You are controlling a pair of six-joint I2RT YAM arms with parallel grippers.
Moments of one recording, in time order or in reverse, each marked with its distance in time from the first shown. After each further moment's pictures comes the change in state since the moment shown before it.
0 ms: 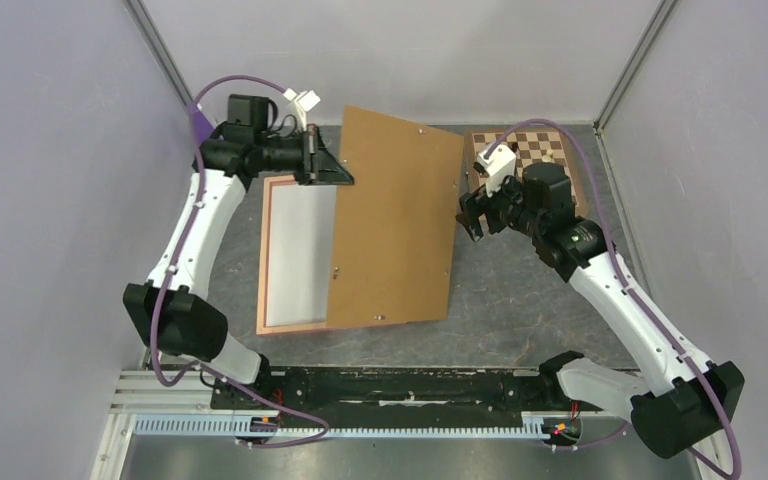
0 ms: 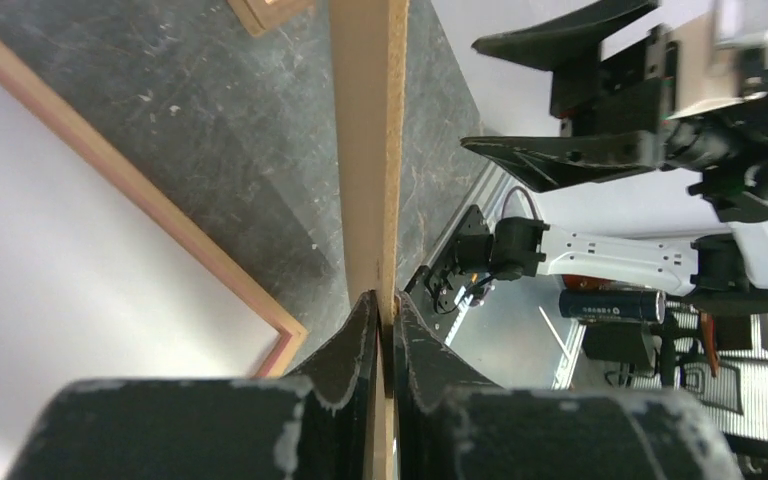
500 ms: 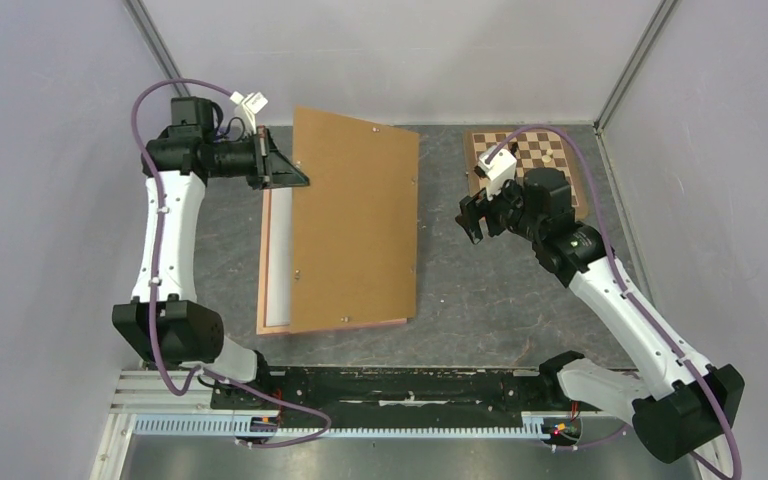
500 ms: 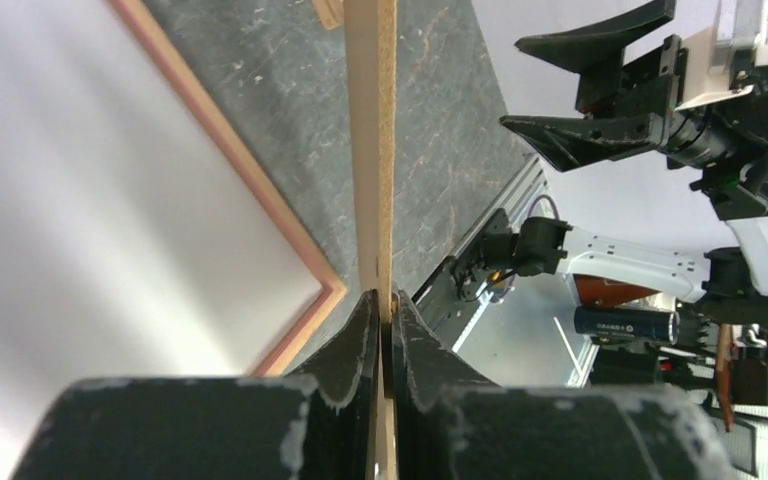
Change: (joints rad) left arm 0.259 -0.051 0.057 -0.279 0.078 0.214; right arm 0.000 -0.019 -0.070 0.056 -0.003 0.000
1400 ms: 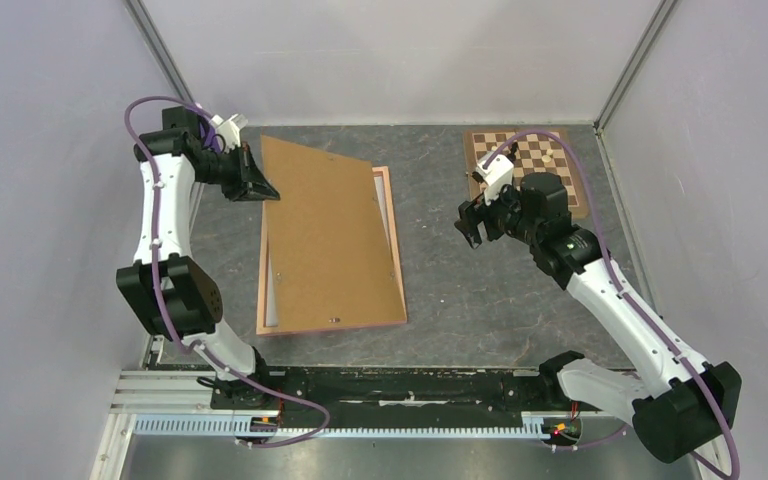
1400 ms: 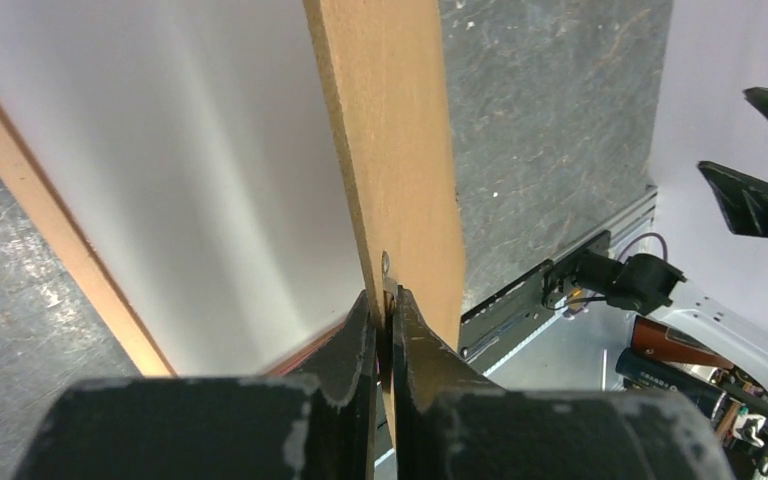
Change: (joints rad) left arm 0.161 0.160 0.040 -0.189 -0.245 0.155; right arm 0.000 -0.004 -0.045 0.025 -0.010 0.000
